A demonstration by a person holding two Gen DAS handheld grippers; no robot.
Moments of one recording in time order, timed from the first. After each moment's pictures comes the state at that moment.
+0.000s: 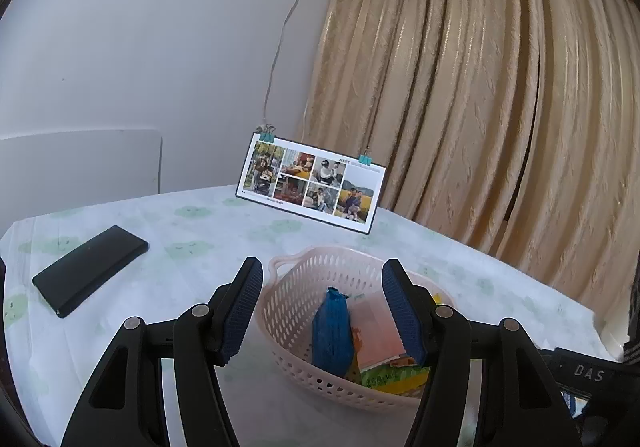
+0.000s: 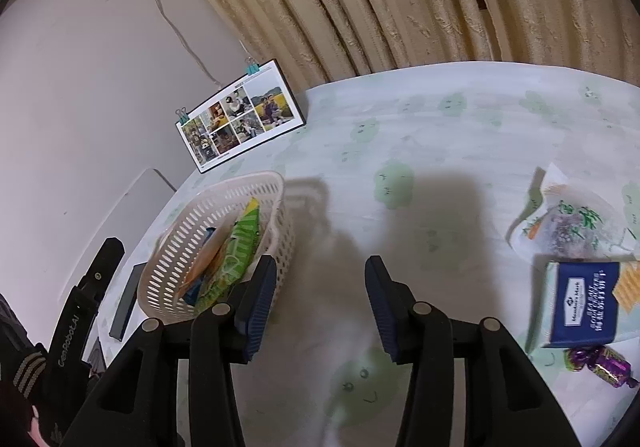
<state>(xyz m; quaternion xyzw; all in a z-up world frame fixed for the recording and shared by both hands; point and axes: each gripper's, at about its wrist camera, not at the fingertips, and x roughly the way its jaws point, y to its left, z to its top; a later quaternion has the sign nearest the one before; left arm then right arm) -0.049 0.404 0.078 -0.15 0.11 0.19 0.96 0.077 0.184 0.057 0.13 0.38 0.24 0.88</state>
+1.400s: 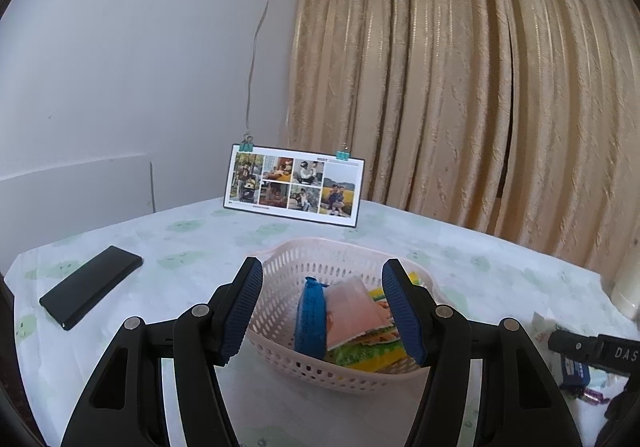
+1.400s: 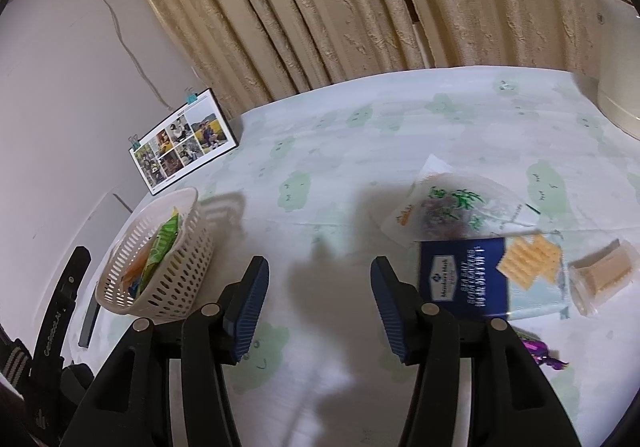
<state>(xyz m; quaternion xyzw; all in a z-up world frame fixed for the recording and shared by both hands) -0.051 0.366 0.076 -0.09 0.12 0.18 0.97 0.058 0.108 0.050 0.14 0.37 0.16 0.91</state>
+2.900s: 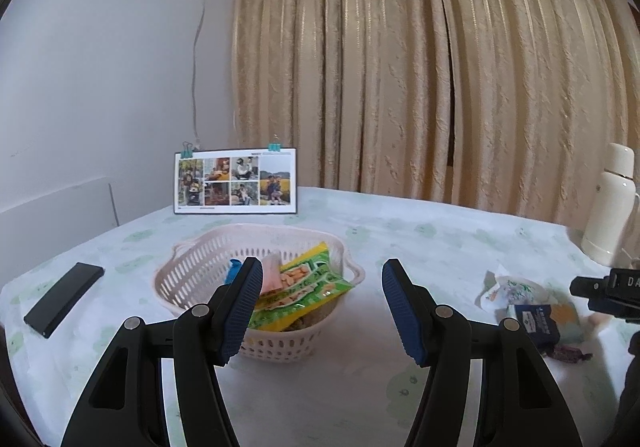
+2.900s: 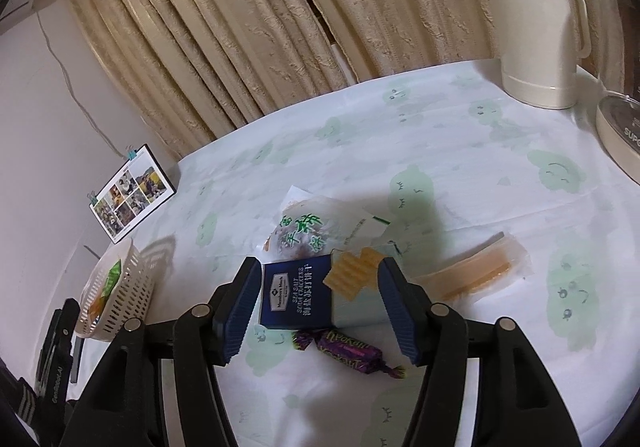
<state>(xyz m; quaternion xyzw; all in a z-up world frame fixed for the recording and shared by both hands) -0.048 0.297 0.072 -0.02 0.14 0.10 0.98 0.044 0.001 0.051 0.20 0.35 0.06 0.91</state>
